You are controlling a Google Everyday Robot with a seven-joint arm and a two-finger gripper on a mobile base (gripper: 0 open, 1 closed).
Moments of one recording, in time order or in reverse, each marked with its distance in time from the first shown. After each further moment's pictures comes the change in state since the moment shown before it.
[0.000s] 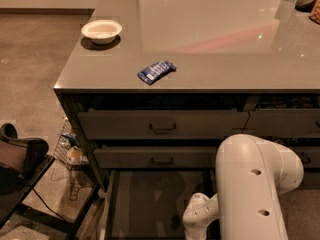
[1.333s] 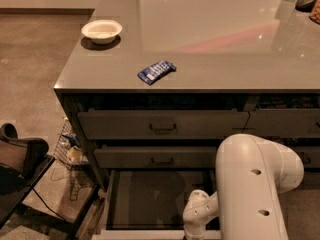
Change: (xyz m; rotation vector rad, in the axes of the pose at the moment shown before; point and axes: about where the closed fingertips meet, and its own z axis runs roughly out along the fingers) arm -0.004 -0.027 -0.005 0.070 -0.011 -0.003
